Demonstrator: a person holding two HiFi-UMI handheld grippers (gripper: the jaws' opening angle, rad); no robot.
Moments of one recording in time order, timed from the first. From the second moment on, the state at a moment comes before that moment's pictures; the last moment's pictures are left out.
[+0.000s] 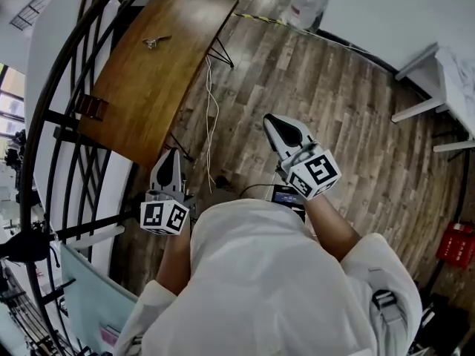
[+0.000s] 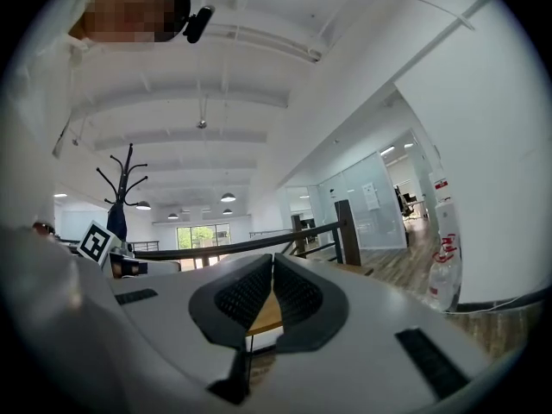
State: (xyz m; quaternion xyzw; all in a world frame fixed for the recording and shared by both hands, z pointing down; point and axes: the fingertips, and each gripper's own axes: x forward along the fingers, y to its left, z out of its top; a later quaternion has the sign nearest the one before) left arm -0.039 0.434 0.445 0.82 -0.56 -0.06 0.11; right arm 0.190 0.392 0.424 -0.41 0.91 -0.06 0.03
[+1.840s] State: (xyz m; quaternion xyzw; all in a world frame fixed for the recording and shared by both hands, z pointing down) left arm -0.082 0.047 0.502 0.79 -0.59 -0.06 0.17; right arm 0.117 0.001 0.444 -0.39 0.92 -0.05 0.01
